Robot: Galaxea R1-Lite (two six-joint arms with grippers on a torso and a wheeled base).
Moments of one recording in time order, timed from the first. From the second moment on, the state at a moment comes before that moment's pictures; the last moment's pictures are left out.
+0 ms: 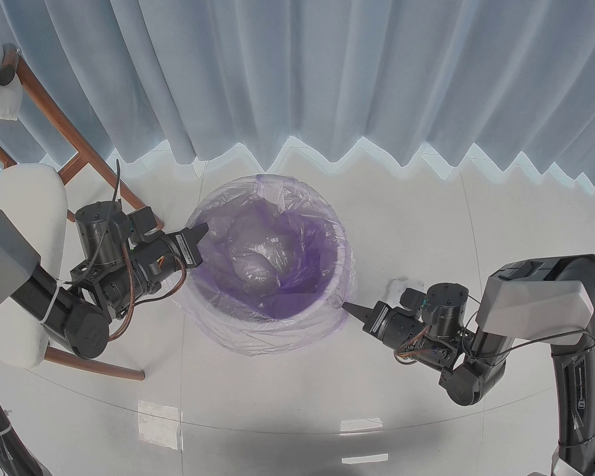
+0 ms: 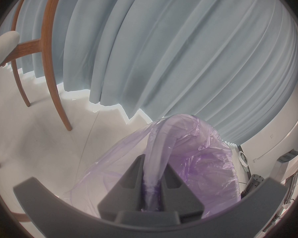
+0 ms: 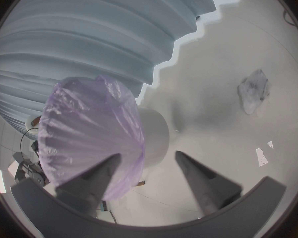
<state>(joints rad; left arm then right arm) -0.28 1.95 -0.74 -1.12 -0.14 -0.37 0.51 2.41 -0.75 -1.46 0.25 0.86</state>
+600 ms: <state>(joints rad) -0.27 2.07 -0.78 -1.16 -0.09 -0.25 0.51 2.17 -0.41 -1.55 0.27 0.78</state>
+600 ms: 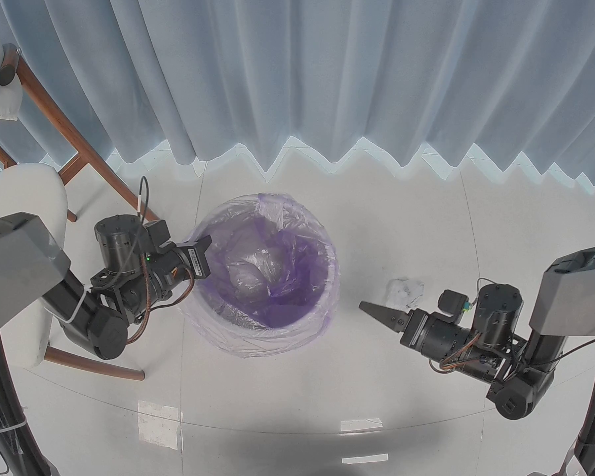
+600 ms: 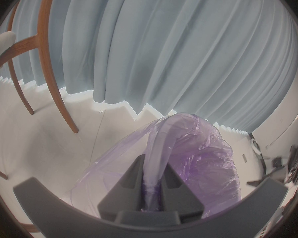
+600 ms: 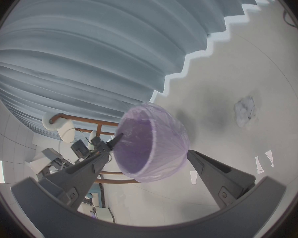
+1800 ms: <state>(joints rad) -0.26 2.43 -0.92 -1.36 -0.06 -0.23 0.47 2.02 -0.40 -1.55 0.28 0.77</state>
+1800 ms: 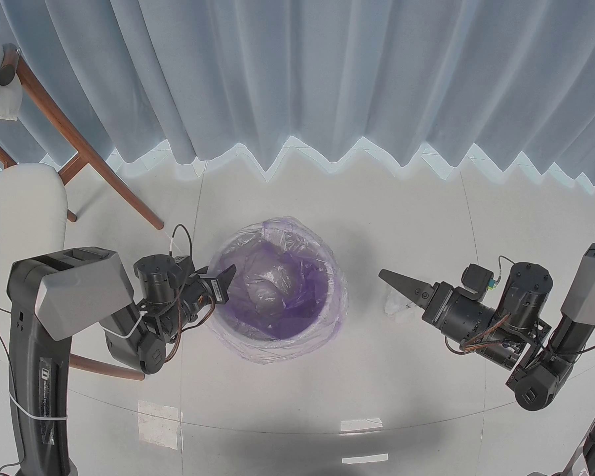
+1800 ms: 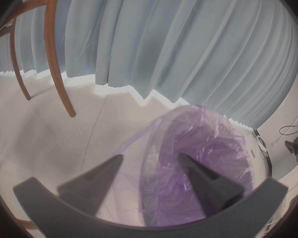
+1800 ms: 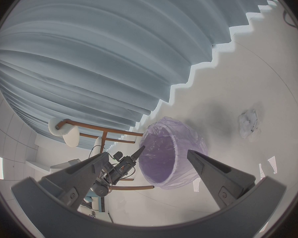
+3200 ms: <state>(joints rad) -0.18 1.55 -0.43 -1.54 -0.18 -0.24 0.33 2.16 -1.13 -0.51 0.16 0.44</state>
